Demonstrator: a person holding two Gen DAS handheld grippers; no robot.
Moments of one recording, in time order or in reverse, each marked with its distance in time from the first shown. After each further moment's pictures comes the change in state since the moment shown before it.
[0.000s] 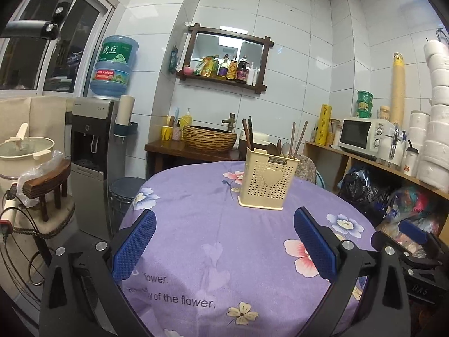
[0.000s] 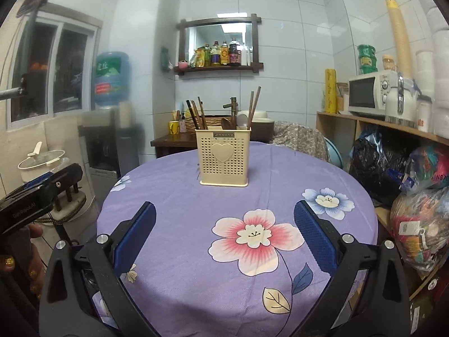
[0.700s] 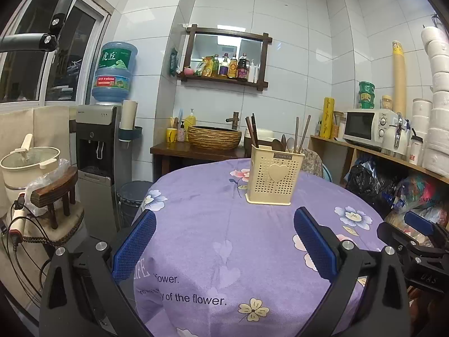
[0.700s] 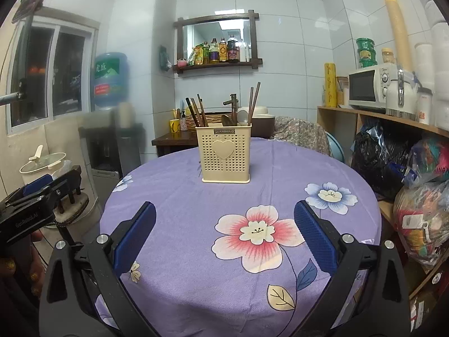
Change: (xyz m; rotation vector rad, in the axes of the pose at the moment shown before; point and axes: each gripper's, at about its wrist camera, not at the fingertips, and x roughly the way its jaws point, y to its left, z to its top) left arm -0.006 0.000 -0.009 0.049 0.013 0.028; right arm 0.004 -0.003 -0.001 0.043 0.031 0.019
